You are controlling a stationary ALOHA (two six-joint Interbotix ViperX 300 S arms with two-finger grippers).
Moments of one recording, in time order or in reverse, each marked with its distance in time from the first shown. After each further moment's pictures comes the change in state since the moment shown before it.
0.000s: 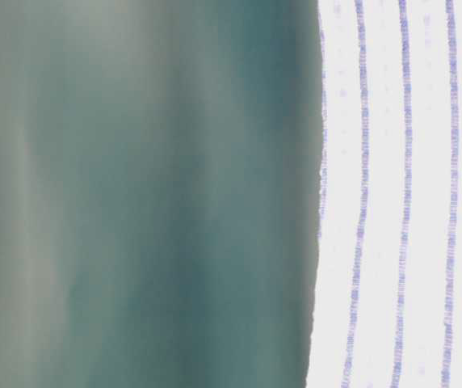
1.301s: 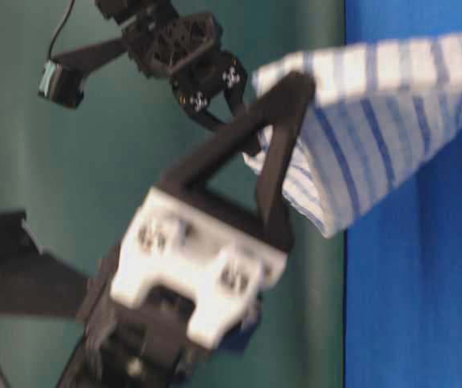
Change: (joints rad) left arm -0.098 0.719 -0.655 0.000 -0.256 0.020; right arm -0.430 0.462 -0.505 -0.026 0.055 -0.314
